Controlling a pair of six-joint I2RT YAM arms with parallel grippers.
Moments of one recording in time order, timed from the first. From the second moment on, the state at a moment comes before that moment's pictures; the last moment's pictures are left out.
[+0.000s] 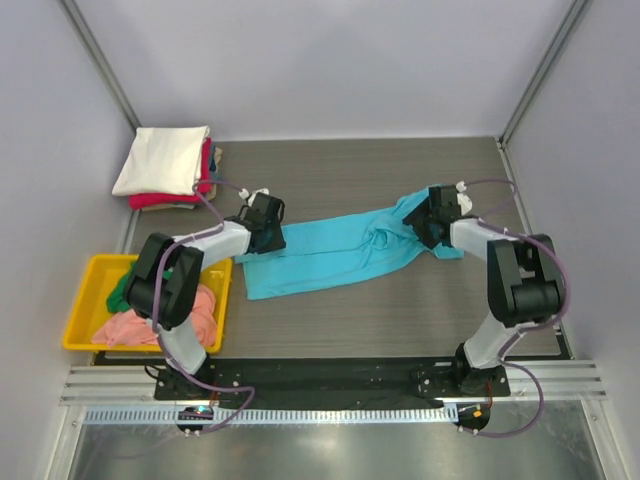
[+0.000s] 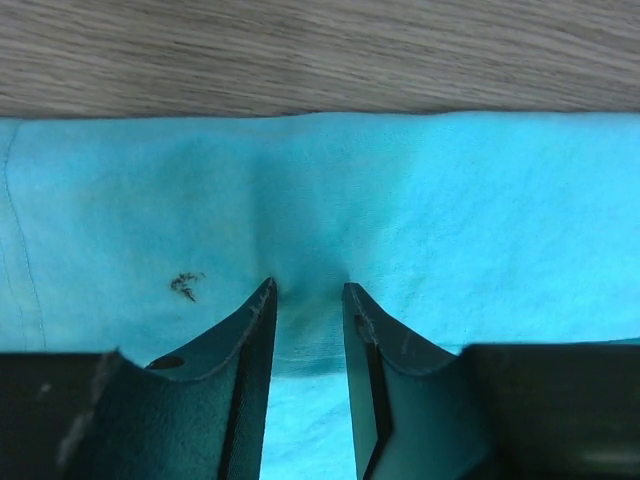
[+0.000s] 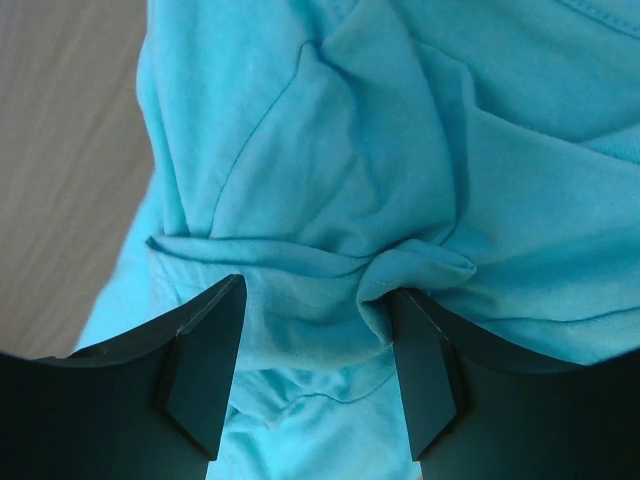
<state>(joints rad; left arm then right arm) -0.44 1.77 1.02 -0.23 -0.18 -0.61 0.12 1.65 0.85 -0.08 0.08 0.91</state>
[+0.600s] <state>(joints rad) -0.89 1.64 0.84 -0.12 -0.10 -0.94 0.23 2.49 2.01 -0.18 -0.27 0.77</state>
